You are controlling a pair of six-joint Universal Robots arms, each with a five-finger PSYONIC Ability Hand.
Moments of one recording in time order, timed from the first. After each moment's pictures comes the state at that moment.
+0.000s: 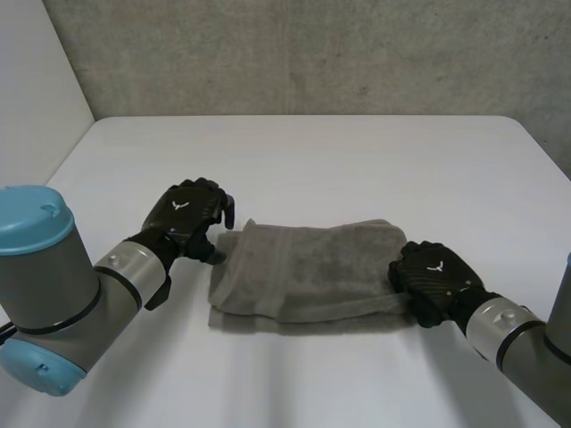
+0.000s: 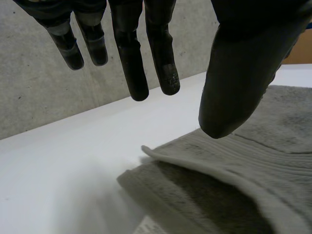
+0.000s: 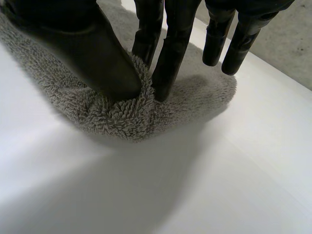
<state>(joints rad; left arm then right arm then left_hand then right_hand) 4.32 -1.90 -1.75 3.44 -1.33 3.16 1.78 -1.29 1.98 -0.22 1.18 2.68 0.77 0.78 0.22 0.23 0.58 1.29 1.27 0.22 0.25 1.13</state>
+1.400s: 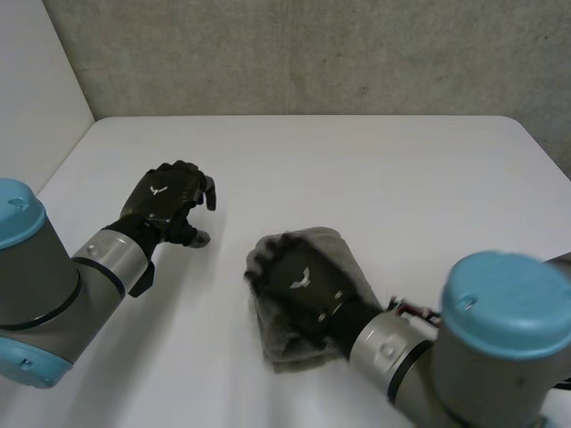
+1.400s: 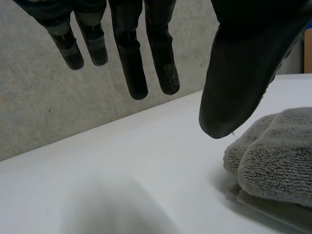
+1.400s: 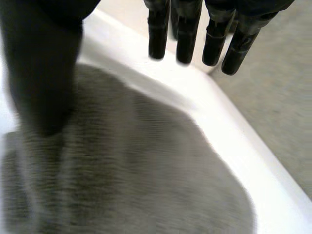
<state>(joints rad) 4.37 -1.84 -1.77 3.48 -1.33 3.15 2.27 -1.27 1.76 -0.23 1.25 2.63 0.73 0.74 0.22 0.23 0.55 0.33 0.37 0.22 0.25 0.10</state>
